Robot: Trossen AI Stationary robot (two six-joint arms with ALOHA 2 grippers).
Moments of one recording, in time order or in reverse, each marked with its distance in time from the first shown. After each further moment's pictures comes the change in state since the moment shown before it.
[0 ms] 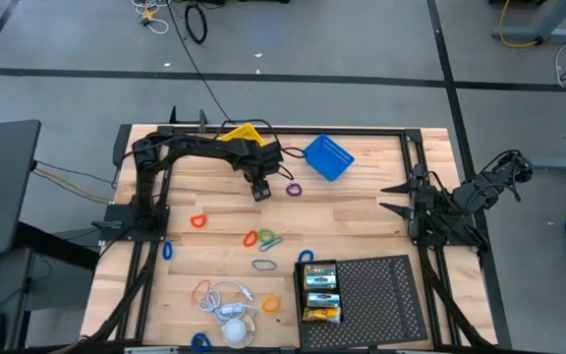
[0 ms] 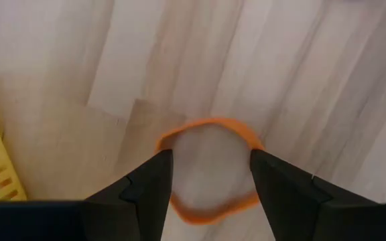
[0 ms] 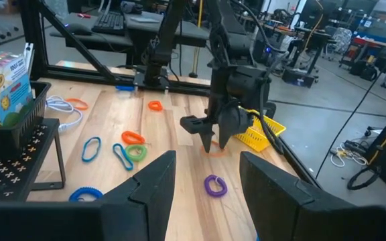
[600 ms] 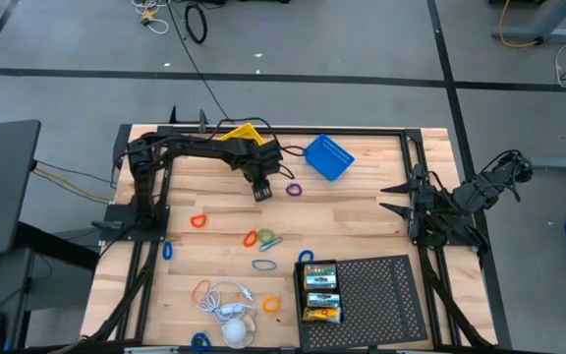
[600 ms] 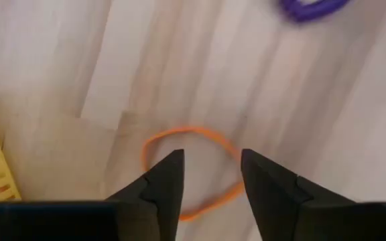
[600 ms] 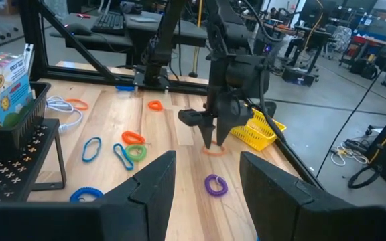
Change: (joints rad) left arm -0.011 -0.055 -0.006 0.011 0.030 0.000; right arm 0.000 0.000 0.000 -0.002 0.001 0.008
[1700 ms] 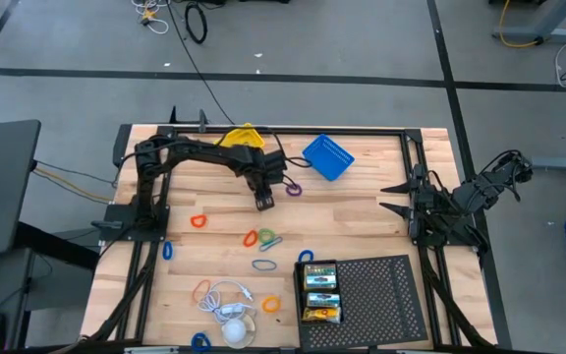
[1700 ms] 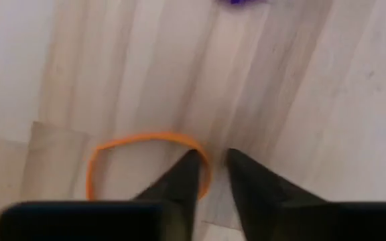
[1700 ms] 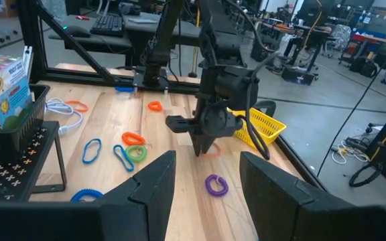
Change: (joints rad) left arm -0.045 0.071 0.006 0.004 0.050 -0.015; right arm 0.000 0.000 0.000 0.001 0.003 0.012
